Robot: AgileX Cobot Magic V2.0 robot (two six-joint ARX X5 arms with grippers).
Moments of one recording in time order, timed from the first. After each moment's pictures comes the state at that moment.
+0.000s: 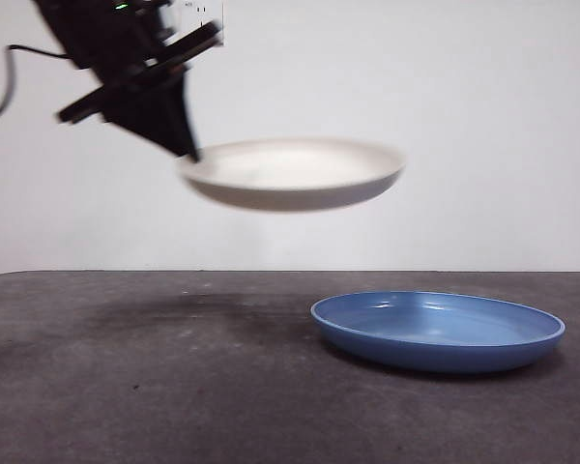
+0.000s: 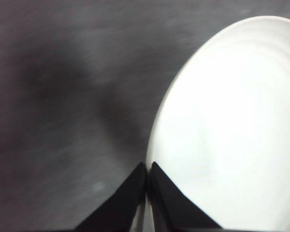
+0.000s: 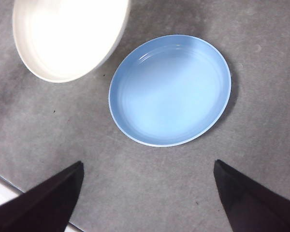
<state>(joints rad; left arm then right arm) -0.43 1.58 1.35 -0.57 0.23 -0.21 0.07 0.72 0.94 -1.03 -0.48 0.00</state>
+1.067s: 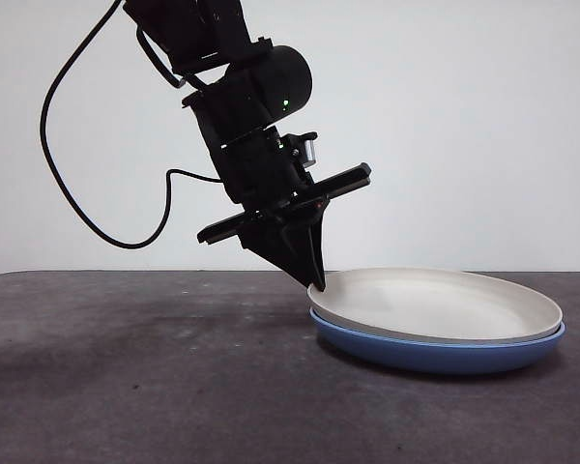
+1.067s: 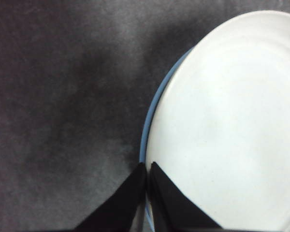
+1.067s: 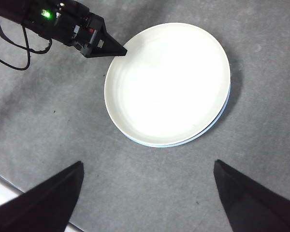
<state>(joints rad) -0.65 2.03 1.55 -0.54 0.18 -0.30 0.07 0.72 0.94 -1.03 -0.48 0.01</state>
